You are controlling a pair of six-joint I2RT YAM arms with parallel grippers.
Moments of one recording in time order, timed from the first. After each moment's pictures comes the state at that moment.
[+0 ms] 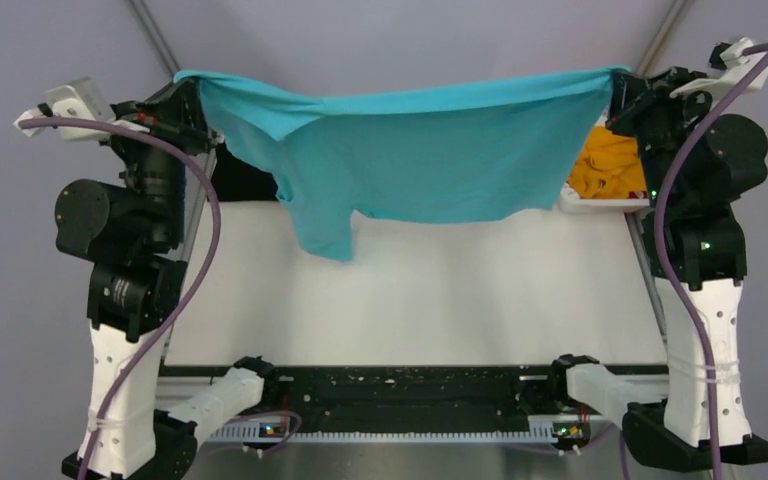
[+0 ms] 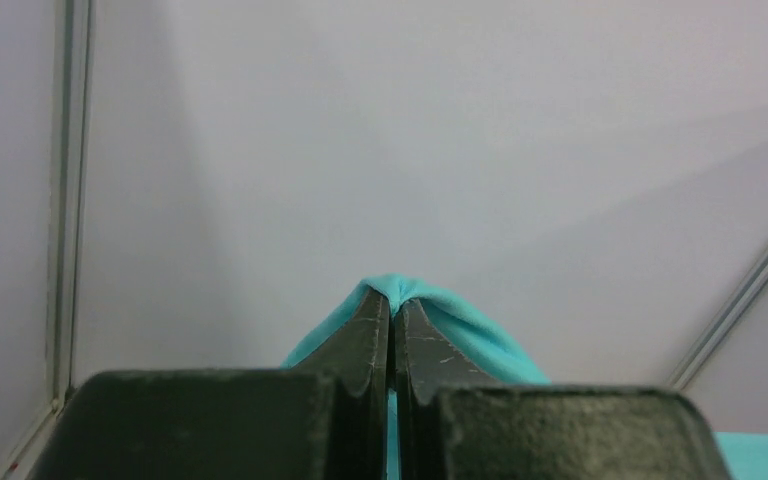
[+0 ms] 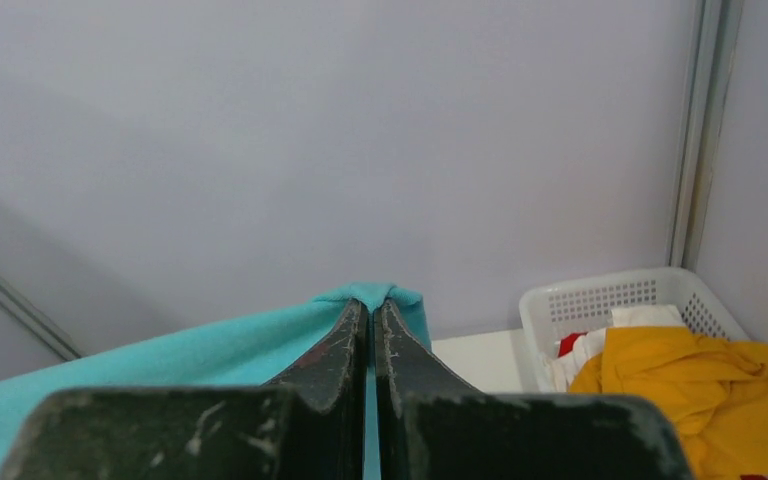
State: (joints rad) left arm -0.33 0.96 1.65 -0.23 -0.31 -0.23; right arm 0.12 1.05 1.63 -0.35 0.11 0.26
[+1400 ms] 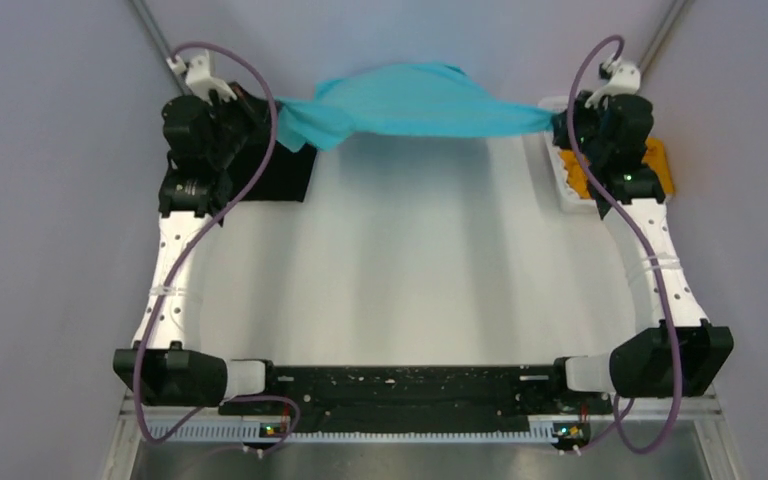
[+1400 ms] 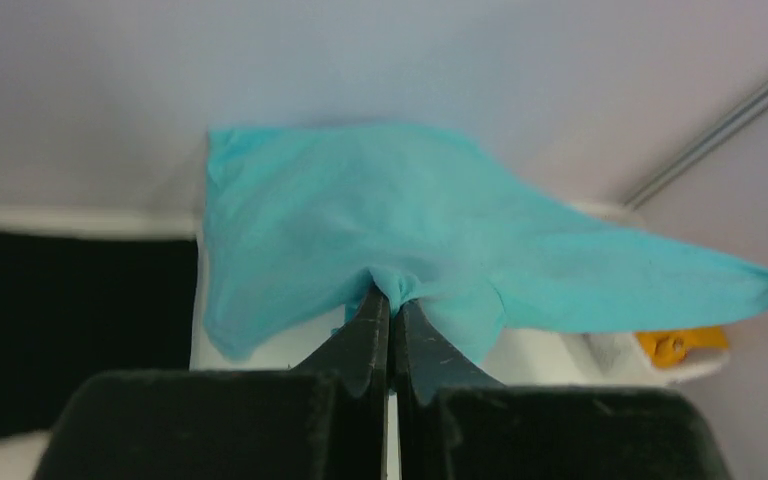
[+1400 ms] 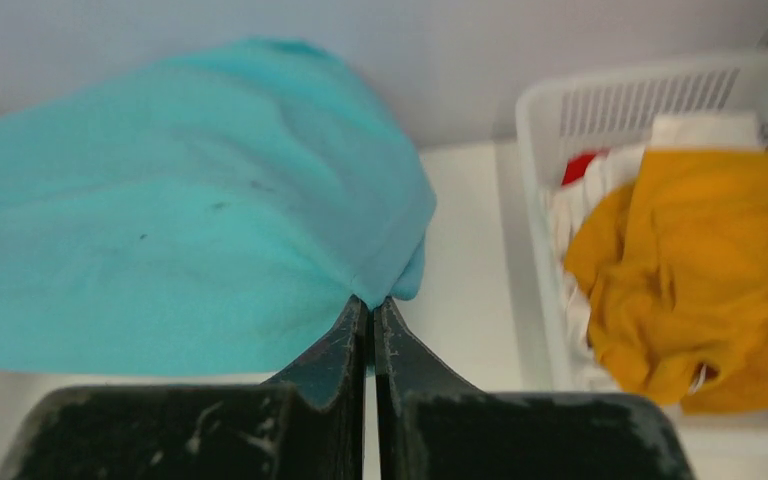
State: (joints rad) left arm -0.01 1.33 1.59 -0.18 0.29 -0.43; right arm 0.01 1.36 1.49 -0.22 -0.07 0.20
